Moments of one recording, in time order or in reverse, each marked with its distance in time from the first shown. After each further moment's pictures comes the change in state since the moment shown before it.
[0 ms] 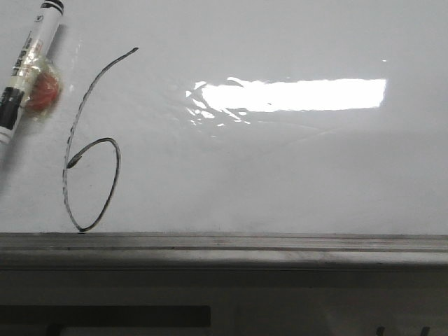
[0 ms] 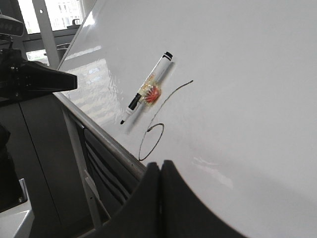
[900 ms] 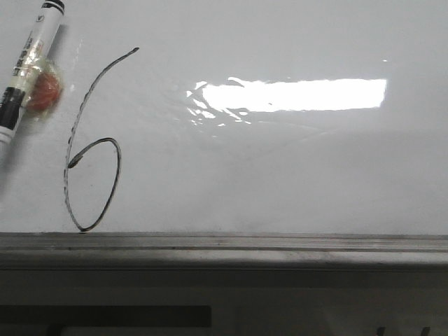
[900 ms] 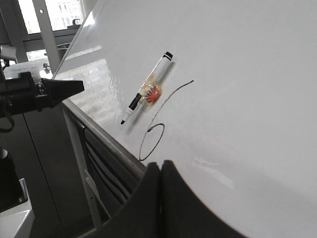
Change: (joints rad) left arm 0.456 -0.155 0.243 0.323 -0.244 -0.244; right arm 0.000 0.000 0.000 -0.001 0.000 0.000
